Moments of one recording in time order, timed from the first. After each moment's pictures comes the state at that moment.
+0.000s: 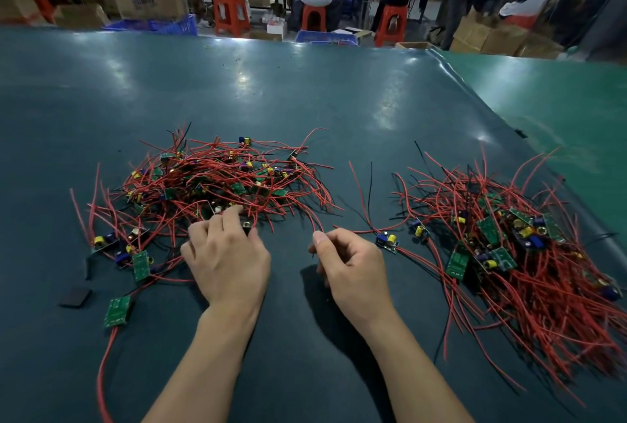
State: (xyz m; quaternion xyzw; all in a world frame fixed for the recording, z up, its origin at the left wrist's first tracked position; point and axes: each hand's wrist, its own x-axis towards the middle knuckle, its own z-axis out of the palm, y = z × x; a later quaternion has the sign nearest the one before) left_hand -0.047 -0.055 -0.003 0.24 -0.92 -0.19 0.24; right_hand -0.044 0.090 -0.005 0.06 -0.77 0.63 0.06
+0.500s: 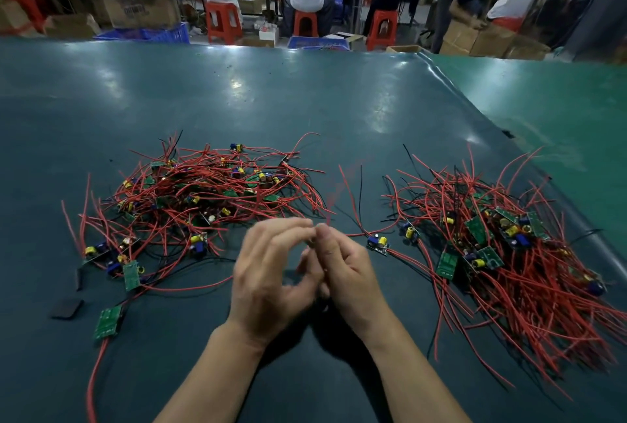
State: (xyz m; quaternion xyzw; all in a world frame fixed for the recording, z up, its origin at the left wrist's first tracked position) left_hand -0.034 -0.026 0.001 -0.24 -0.77 -0.36 0.47; right_hand -0.041 0.094 0.005 0.13 -0.65 0.75 0.00
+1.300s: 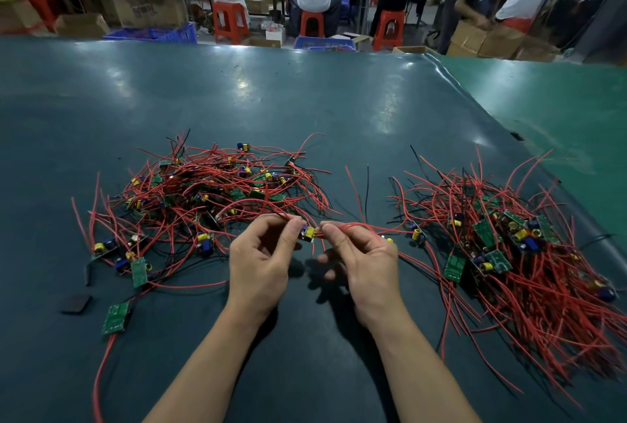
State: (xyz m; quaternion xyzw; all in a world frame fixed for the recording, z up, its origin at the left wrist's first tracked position) left_hand -0.044 -0.030 0.004 -0.01 -0.72 -0.64 0.26; right_hand -0.049 0.097 0.012 -0.03 -0.60 0.80 0.02
